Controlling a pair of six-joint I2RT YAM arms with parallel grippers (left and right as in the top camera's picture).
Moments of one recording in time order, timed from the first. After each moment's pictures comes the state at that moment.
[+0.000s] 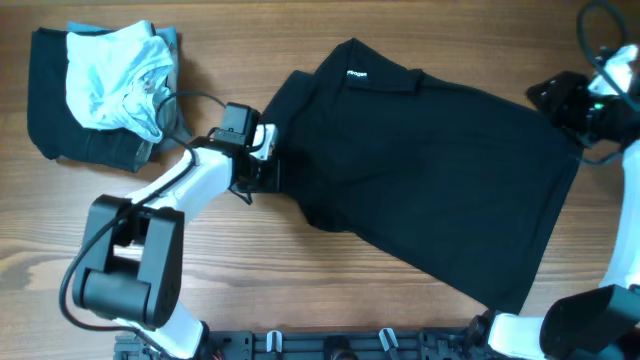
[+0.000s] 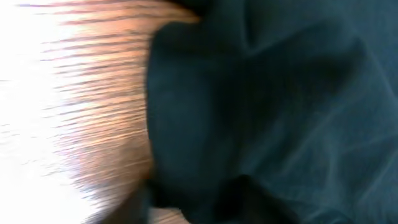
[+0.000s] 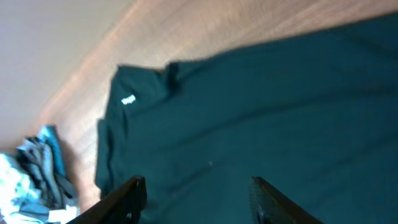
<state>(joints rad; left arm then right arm) -0.27 1.79 0.97 -0.50 0.29 -0.21 -0.40 1.54 1.47 -0.99 -0.47 0.28</state>
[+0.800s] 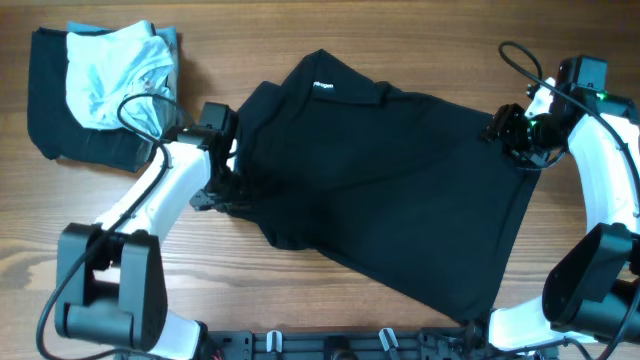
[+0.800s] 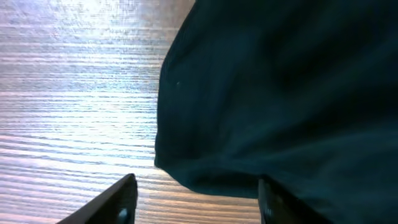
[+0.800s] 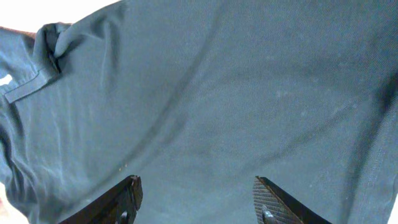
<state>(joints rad) -0.19 1.68 1.05 -0.95 0.01 -0.26 -0.26 1.69 1.32 -0.98 -0.32 0.28</state>
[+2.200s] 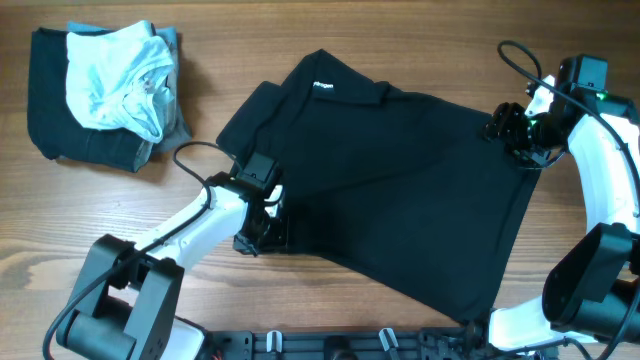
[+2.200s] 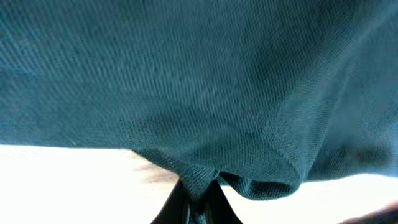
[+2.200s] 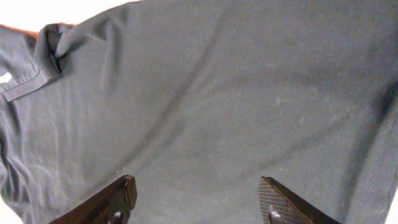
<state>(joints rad) -0.45 1.61 0.77 -0.78 0.32 -0.42 -0.26 1.69 1.32 -0.96 -0.31 0.26</state>
